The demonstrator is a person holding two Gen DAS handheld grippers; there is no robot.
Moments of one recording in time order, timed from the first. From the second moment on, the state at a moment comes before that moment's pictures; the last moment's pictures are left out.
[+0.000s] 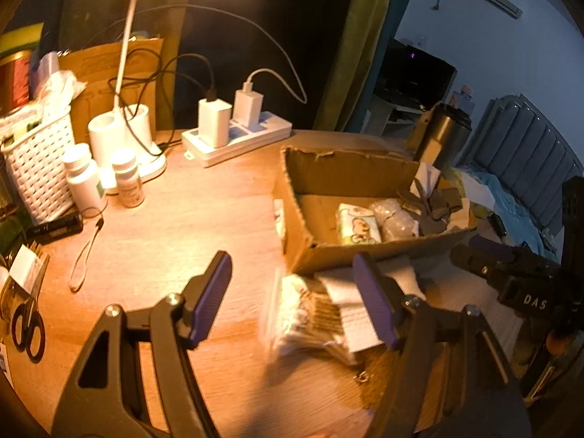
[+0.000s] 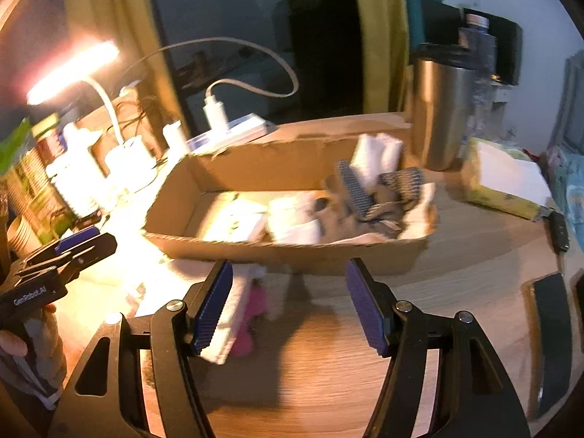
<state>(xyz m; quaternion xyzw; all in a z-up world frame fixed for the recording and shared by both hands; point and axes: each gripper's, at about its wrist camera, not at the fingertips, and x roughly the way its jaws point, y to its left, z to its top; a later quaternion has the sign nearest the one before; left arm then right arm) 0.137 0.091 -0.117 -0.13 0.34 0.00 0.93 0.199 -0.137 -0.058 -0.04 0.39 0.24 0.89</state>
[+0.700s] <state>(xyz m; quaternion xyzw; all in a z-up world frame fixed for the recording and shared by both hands) 0.120 0.130 -0.148 -0.17 0.36 0.00 0.92 0.185 -0.038 -0.093 -0.10 0.43 0.32 0.84</state>
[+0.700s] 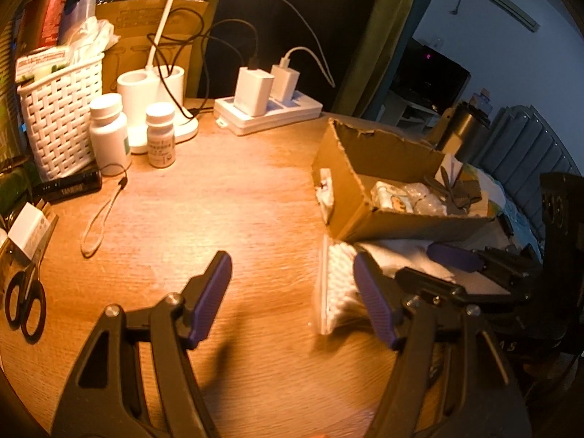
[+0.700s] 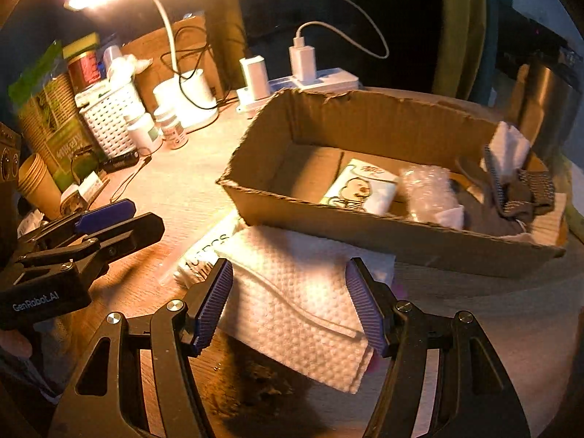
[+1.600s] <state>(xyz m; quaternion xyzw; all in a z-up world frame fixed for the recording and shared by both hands) 0.116 0.064 -0.134 -0.12 0.37 -0.03 0.92 0.166 -0.114 -0.048 -0.04 0.35 0.34 0.87</state>
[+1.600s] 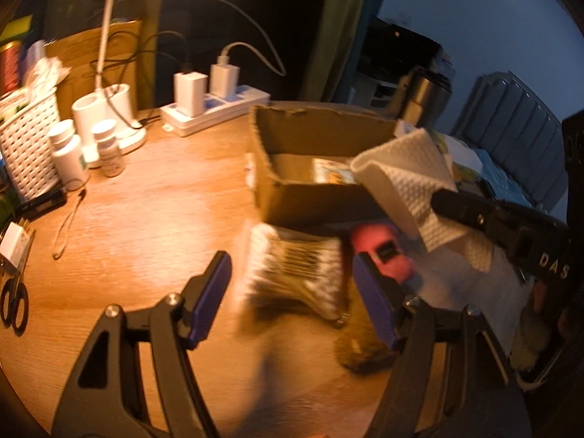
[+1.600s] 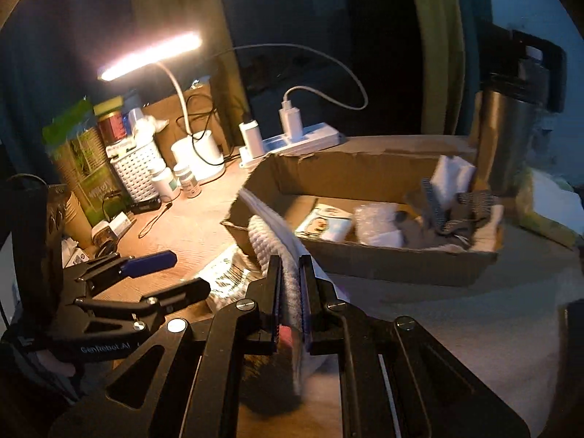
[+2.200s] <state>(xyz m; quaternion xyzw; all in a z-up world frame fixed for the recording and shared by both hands) 0.123 -0.015 -0.161 -0.05 0.43 -0.08 0.90 0.166 -0.189 -0.093 -0.02 0.39 0.29 0.88</state>
